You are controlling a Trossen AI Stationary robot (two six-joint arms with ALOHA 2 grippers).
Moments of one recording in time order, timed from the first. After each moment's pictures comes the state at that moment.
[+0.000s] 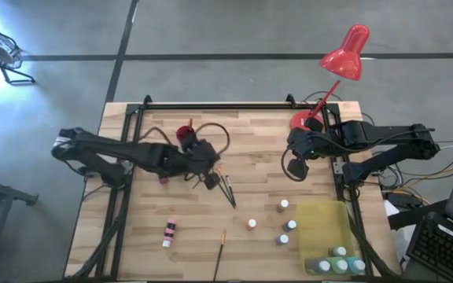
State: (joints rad) left arm -0.16 1.40 1.24 -0.53 -0.54 -0.45; right arm 0.08 1.19 1.30 -1.17 0.39 0.39
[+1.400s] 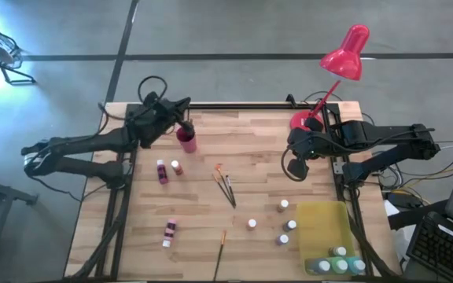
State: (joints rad) left arm 0.32 0.98 0.70 0.32 -0.56 0.11; right arm 0.08 1.19 1.30 -1.17 0.39 0.39
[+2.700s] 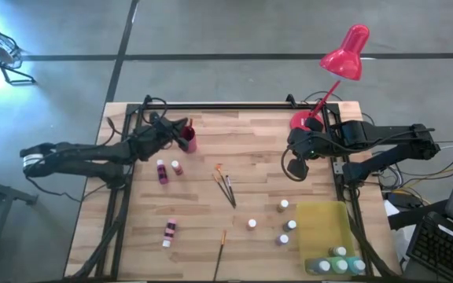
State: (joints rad) left arm 0.35 0.97 0.32 0.58 -0.47 -0.03; right arm 0.08 1.19 1.30 -1.17 0.39 0.39
